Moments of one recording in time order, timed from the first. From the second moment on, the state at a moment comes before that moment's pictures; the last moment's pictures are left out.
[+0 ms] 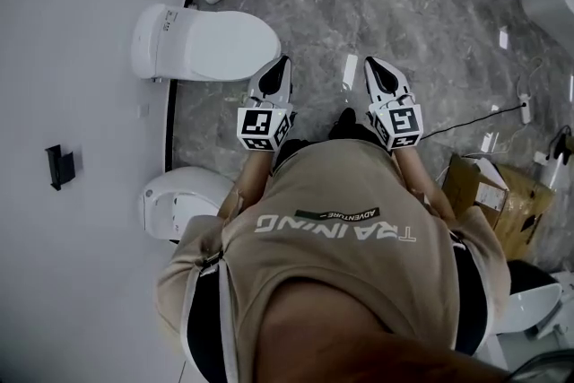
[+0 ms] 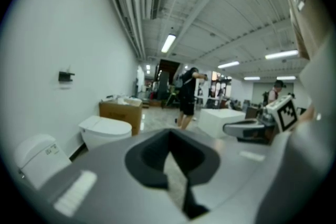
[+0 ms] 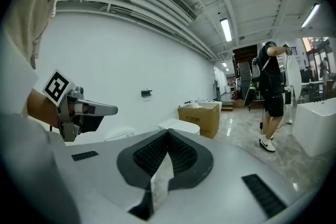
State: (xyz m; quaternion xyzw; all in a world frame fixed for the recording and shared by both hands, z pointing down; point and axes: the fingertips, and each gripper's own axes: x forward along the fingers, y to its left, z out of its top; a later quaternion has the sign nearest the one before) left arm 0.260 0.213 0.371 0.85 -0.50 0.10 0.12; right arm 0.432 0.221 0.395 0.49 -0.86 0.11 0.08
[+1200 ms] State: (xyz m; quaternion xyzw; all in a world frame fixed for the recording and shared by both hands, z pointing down) left arm 0.195 -0.042 0.381 0.85 -0.51 0.05 0.12; right arm 0.358 -0.043 0.367 0.49 -0.87 0.05 0.11
